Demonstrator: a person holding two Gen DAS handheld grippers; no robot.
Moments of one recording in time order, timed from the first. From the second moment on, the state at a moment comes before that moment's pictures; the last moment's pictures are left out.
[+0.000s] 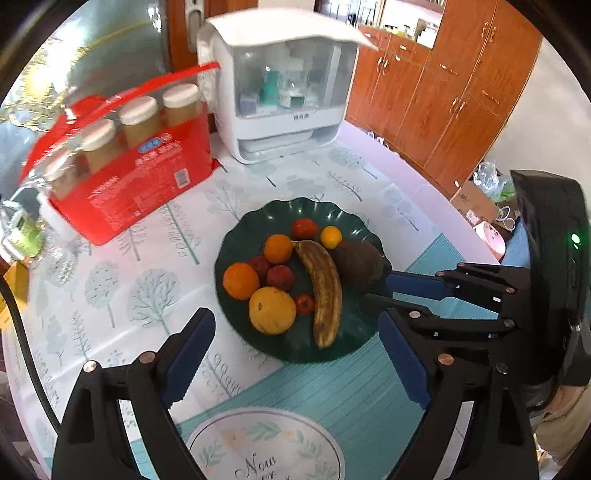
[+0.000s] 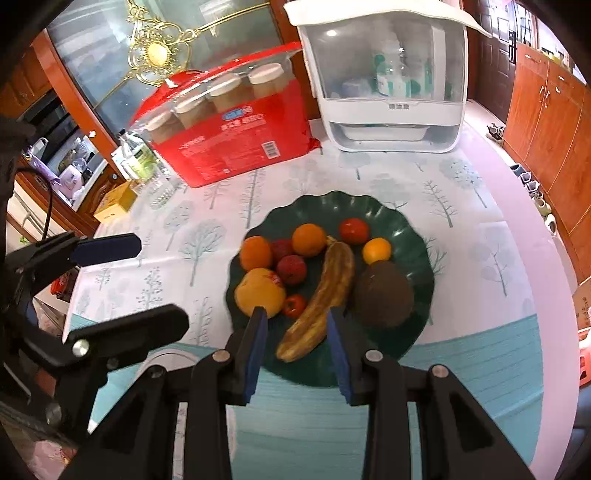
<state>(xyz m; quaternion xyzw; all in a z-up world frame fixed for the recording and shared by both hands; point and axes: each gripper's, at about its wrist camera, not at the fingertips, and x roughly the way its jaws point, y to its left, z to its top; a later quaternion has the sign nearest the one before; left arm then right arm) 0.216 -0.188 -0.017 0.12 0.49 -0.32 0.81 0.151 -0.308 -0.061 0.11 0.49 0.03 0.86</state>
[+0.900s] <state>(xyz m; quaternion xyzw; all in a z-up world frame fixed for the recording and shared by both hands) 0.159 0.082 -0.038 -0.02 0.46 -0.07 0.88 0.152 -0.108 -0.074 0.04 0.51 0.11 0.85</state>
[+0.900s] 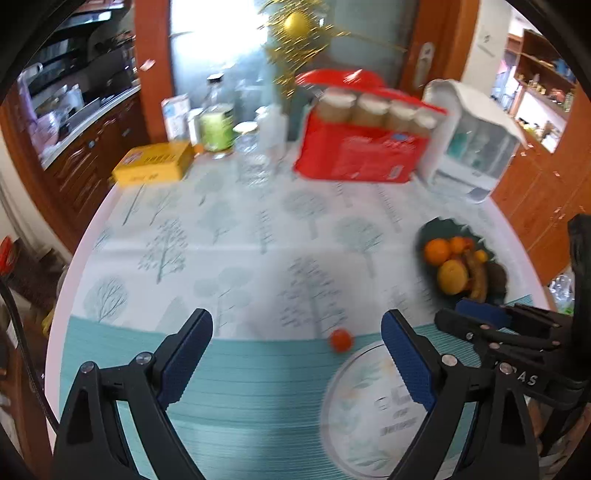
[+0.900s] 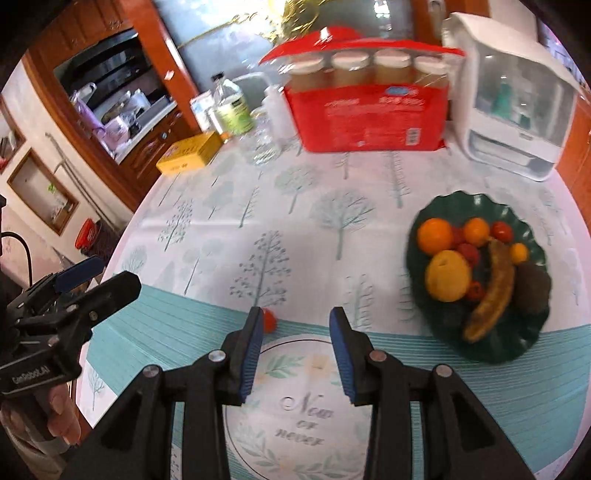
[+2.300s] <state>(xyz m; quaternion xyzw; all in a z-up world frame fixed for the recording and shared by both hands) 0.178 0.099 -0.153 -0.01 0.56 -0.05 0.83 0.189 -0.045 -0.191 0.00 0.57 0.12 0.81</state>
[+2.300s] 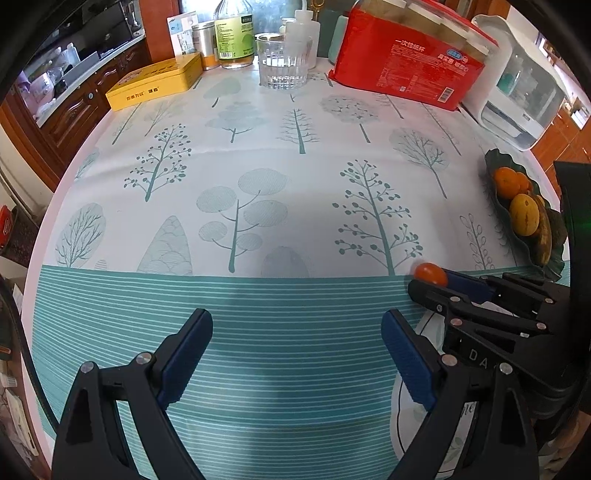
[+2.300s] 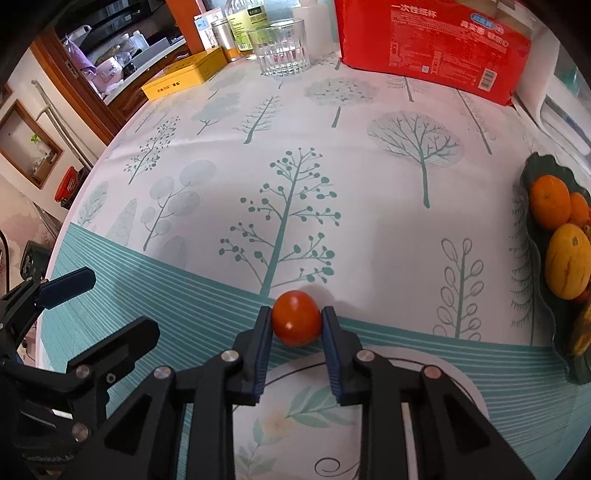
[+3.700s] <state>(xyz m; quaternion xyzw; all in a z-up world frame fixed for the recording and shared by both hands) 0.205 -0.163 -0.070 0.02 0.51 -0.17 0.84 0.124 -0.315 -0.098 0.09 0.49 0.02 0.86</state>
